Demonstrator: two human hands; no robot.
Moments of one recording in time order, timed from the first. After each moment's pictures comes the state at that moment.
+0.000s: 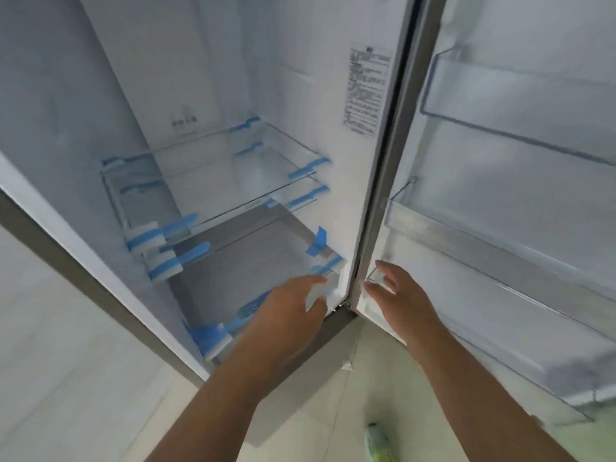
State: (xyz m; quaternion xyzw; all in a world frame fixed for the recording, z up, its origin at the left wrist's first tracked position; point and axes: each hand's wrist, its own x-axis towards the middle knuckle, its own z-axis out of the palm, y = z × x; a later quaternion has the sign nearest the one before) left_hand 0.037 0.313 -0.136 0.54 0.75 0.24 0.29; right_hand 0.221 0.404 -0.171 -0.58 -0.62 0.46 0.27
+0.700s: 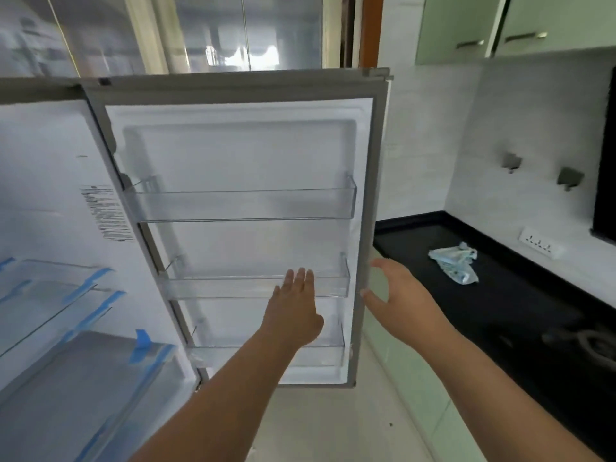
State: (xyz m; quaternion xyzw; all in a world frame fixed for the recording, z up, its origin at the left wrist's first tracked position) left_hand 0.336 0.344 -0.077 0.87 0.48 0.04 0.07; right_hand 0.504 0.221 -0.013 -0.75 -0.57 0.13 0.33
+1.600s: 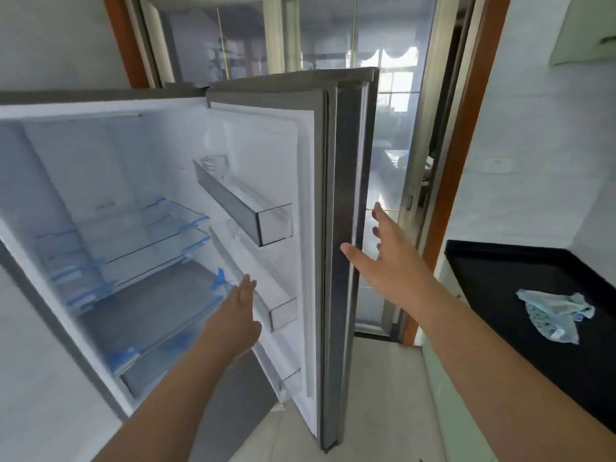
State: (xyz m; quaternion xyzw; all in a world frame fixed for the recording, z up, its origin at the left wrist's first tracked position) left_hand 0.266 0.202 -0.087 0.66 0.72 0.15 0.12; right_hand 0.552 0.215 0.035 -0.55 -0.71 0.23 0.37
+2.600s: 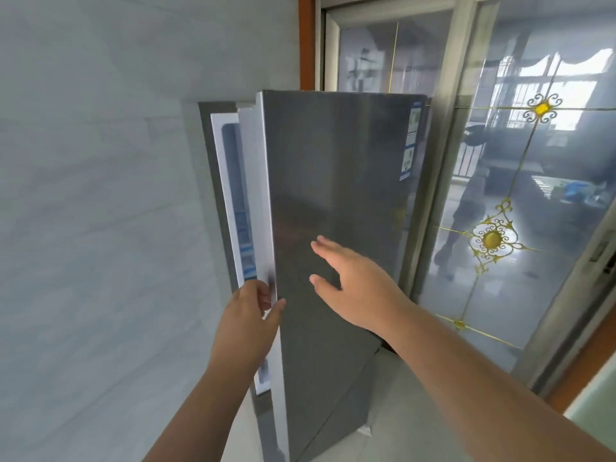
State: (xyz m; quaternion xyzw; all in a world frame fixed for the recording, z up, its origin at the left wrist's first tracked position) left_hand 0.076 0.074 -0.040 0.41 0.80 0.43 0.02; right_hand 0.245 0.184 0.035 -0.28 -0.92 0.13 0.23
